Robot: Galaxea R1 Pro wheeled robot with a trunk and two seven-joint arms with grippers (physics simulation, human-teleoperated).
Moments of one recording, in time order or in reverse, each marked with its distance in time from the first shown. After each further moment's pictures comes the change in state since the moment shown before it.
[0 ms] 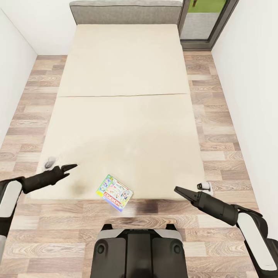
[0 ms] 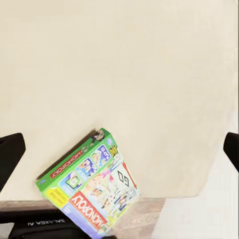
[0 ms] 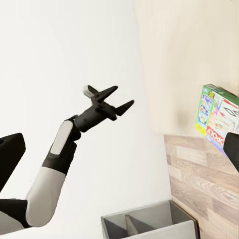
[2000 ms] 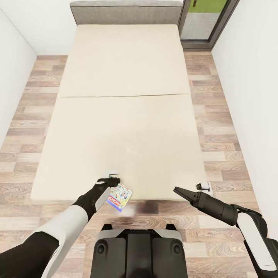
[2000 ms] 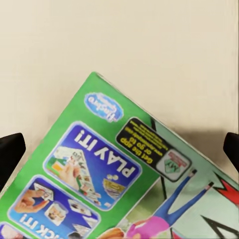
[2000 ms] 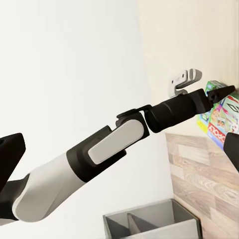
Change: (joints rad) left arm -0.287 -0.429 -0.667 0.741 -0.285 -0.804 0.761; right arm 0.000 0.002 0.004 -0.005 -0.003 0.011 -0.004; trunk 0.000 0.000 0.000
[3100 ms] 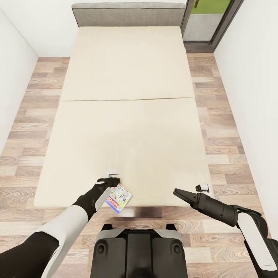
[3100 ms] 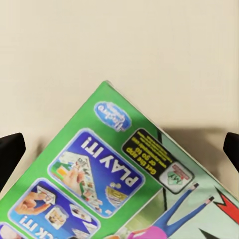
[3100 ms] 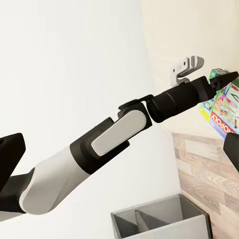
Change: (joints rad) left arm 0.000 0.001 0.000 0.000 0.000 0.000 0.000; right arm 0.000 0.000 -0.004 0.000 0.000 0.057 0.000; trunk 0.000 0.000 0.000
